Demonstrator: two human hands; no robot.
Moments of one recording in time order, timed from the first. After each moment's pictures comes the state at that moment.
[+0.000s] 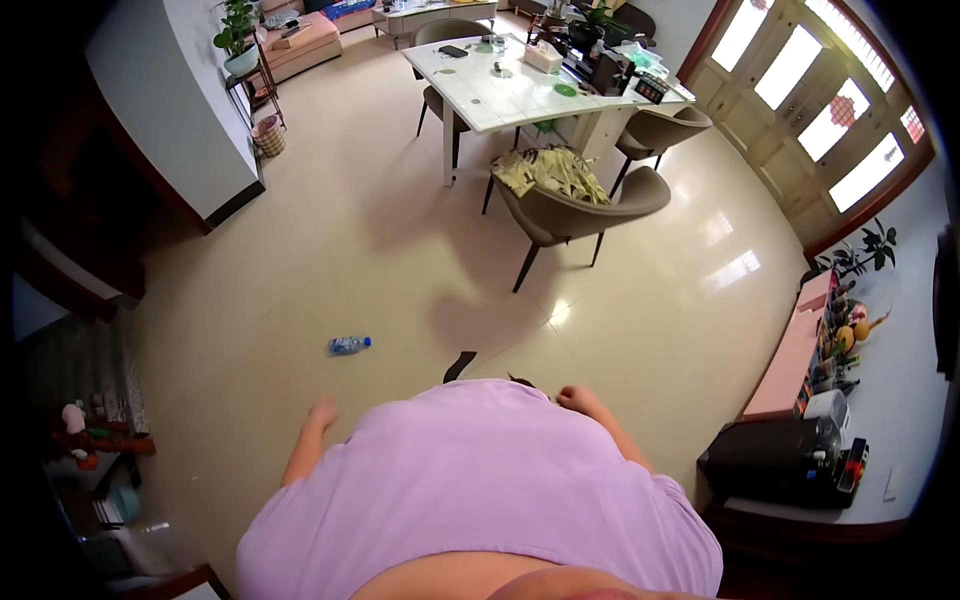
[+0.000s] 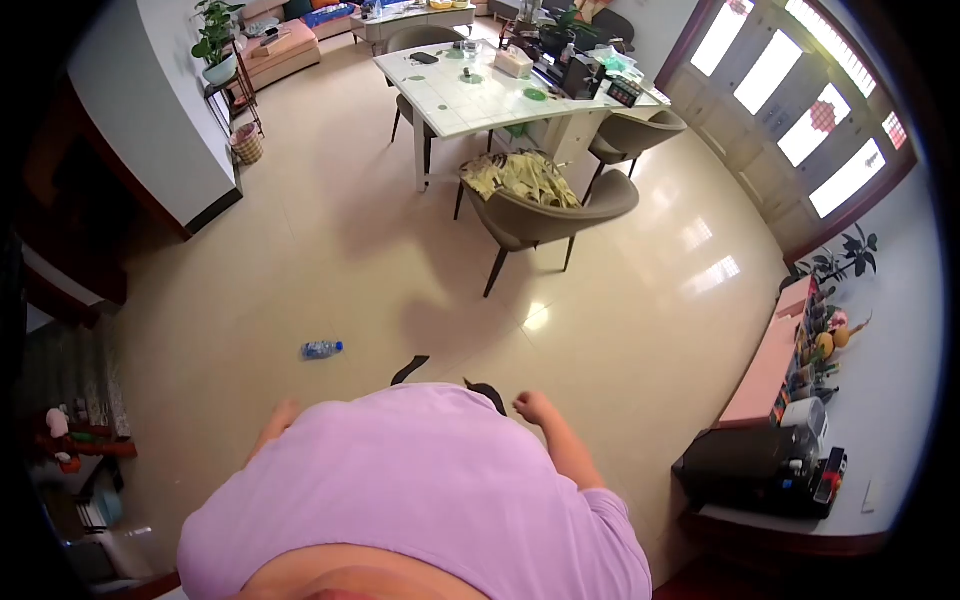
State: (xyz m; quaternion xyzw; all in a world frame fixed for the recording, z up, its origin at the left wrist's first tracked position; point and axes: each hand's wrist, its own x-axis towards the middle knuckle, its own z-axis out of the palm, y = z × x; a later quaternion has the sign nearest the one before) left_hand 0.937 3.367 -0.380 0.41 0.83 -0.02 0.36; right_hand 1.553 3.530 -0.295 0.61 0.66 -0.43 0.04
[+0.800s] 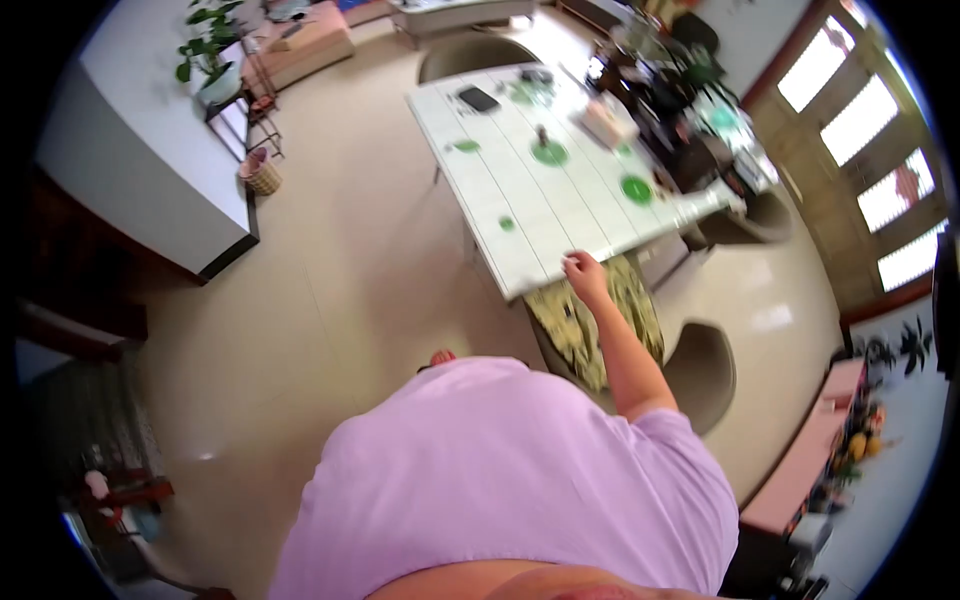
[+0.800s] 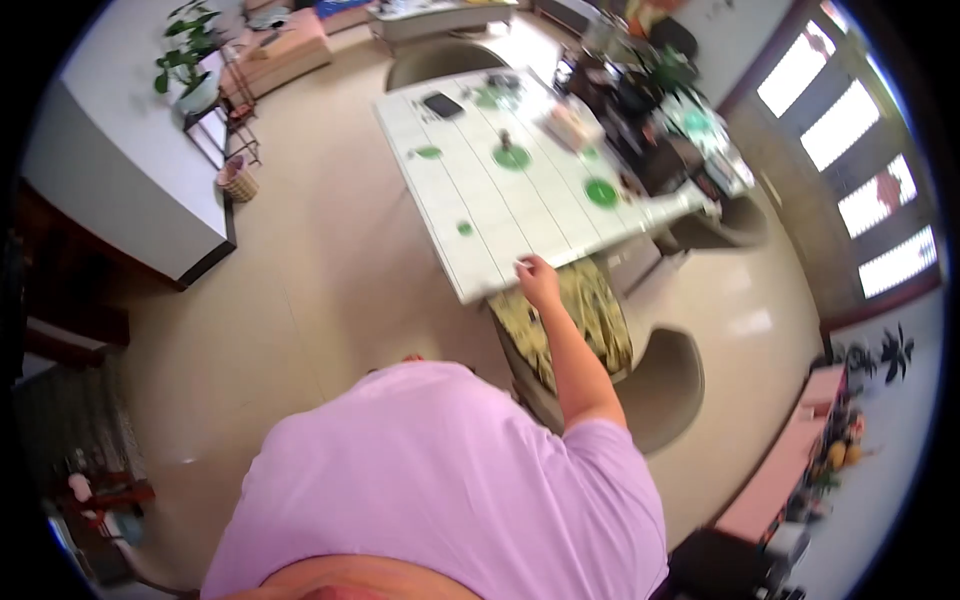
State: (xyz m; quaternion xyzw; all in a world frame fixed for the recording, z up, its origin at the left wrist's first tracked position) left_hand 0.876 3.819 -0.371 0.25 0.82 0.03 0.52; right_hand 1.305 4.345 -0.248 0.56 0.65 -0.39 -0.33
